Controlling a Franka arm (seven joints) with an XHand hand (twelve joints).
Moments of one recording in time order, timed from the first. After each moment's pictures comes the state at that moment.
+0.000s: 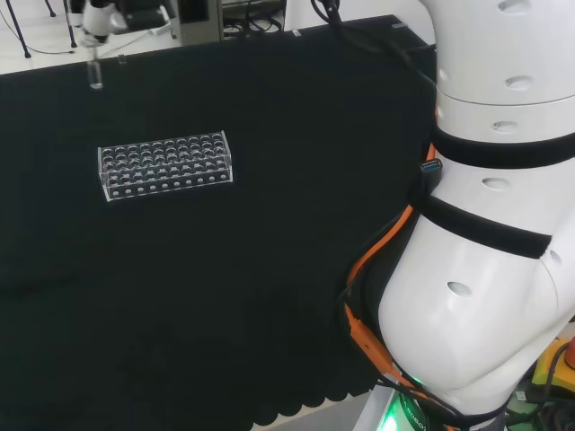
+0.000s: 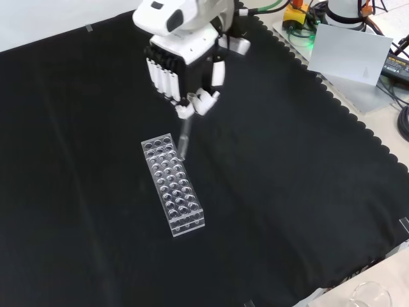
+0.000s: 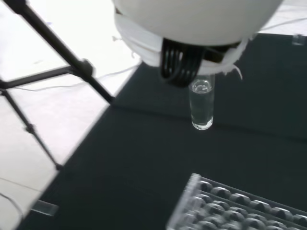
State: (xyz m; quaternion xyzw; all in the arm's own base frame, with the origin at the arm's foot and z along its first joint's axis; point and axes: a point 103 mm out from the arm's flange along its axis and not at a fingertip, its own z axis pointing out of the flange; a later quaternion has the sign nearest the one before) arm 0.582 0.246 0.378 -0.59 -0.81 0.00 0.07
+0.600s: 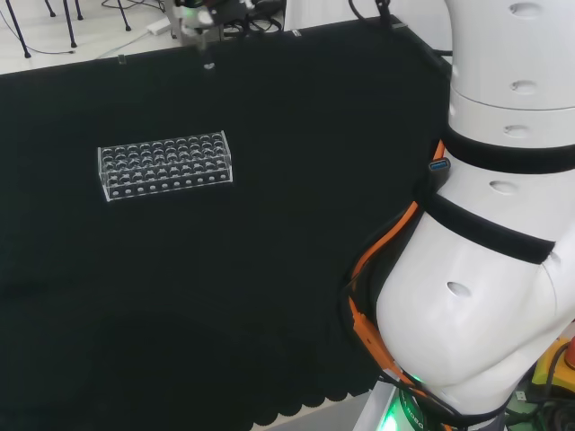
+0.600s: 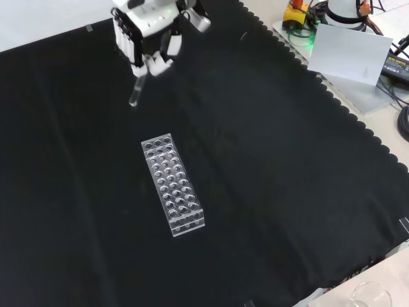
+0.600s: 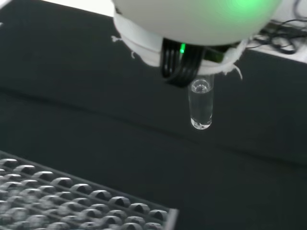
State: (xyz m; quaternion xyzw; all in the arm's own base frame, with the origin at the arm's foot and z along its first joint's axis) arm 0.596 0.108 0.372 -0.67 -0.74 0.10 -0.04
